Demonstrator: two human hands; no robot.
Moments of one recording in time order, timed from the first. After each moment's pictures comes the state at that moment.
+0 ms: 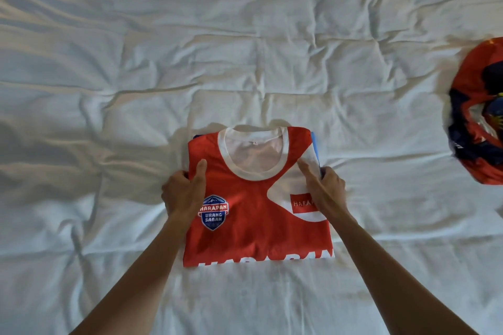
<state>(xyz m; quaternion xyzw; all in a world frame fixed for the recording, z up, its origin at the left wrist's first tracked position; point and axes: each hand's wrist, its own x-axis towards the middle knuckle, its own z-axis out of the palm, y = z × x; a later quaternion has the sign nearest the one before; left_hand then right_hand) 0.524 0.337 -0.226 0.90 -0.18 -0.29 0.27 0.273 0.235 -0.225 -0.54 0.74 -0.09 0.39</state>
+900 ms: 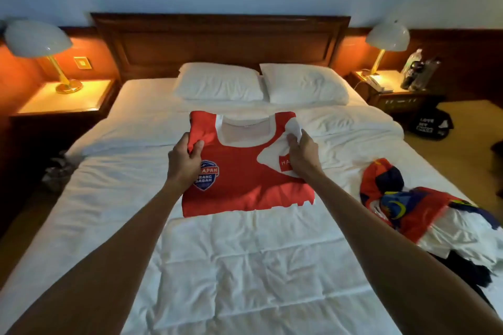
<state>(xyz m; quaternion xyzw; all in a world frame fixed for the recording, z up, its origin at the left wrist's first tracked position) 0.593 0.277 0.215 0.72 -0.48 -0.13 0.48 0.343 0.182 0.227 -0.65 0.58 -0.38 0.30</state>
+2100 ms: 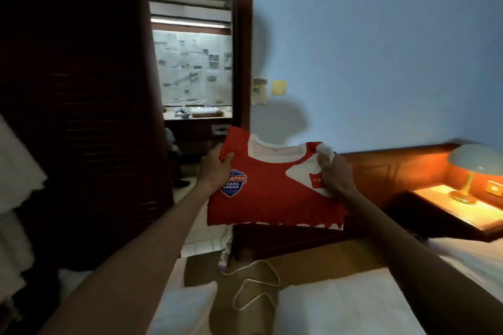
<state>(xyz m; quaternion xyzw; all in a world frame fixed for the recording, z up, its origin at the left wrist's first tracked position) 0.714 1.107 0.430 0.84 0.01 0.27 0.47 0.750 0.833 0.427 -0.85 -0.04 -0.19 0.50</state>
